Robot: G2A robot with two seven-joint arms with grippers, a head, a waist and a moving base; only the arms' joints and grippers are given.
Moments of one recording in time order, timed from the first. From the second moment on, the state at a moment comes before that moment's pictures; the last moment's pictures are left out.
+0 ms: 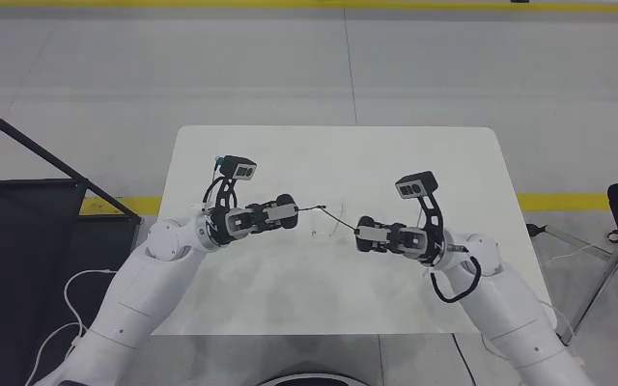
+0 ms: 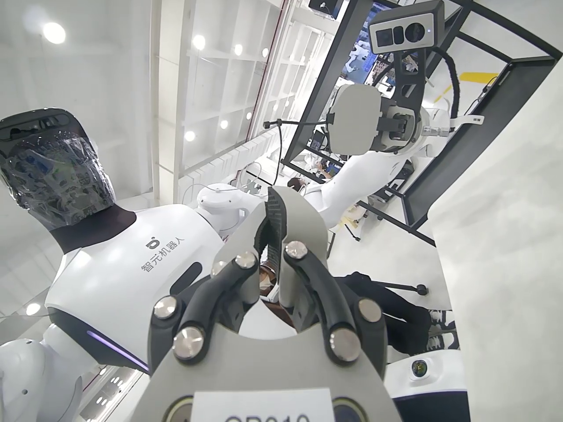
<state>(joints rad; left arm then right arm) 0.98 -1.07 -1.10 -1.40 -0.81 -0.68 -1.14 -0.93 -1.05 0.99 -1.41 0.94 -0.59 1.23</state>
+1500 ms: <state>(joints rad) 0.99 -1.06 -1.11 -1.41 -0.61 -0.83 -0.99 -1.01 -1.16 1.19 -1.38 0.74 -0.60 1.22</state>
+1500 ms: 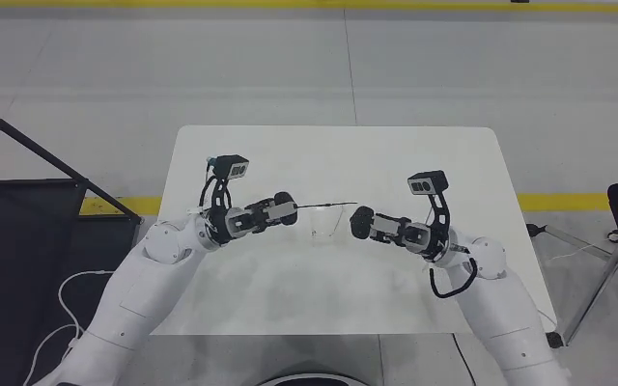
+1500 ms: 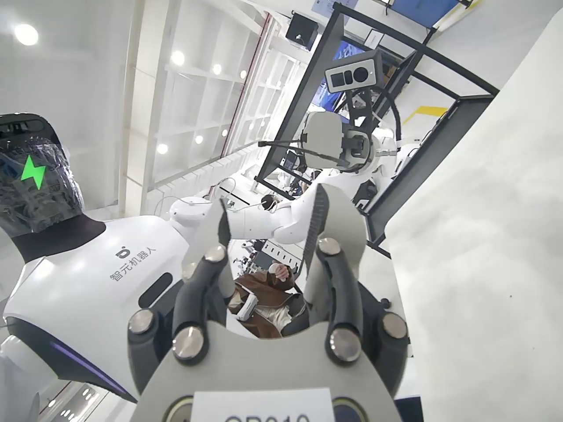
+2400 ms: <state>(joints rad) 1.12 -1.10 -1.13 -1.83 1.31 -0.46 -0.16 -1.12 -1.09 1.26 -1.46 0.78 -0.78 1.05</state>
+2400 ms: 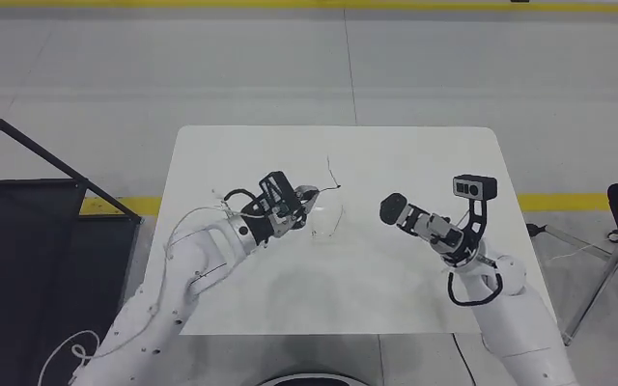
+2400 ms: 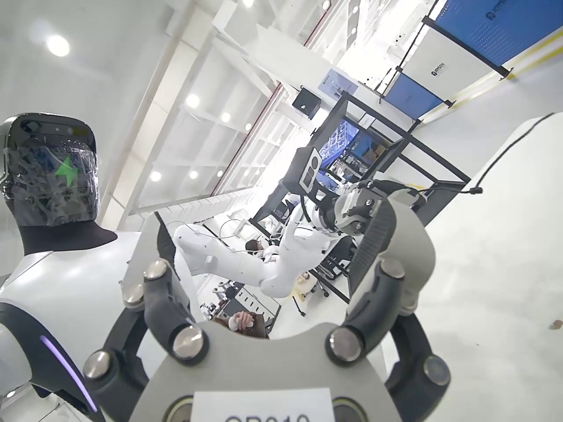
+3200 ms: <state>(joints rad) 1.07 -1.10 -1.01 -1.76 1.70 -0.60 -0.26 -1.08 -1.04 1.17 -1.43 0.80 -0.84 0.98</state>
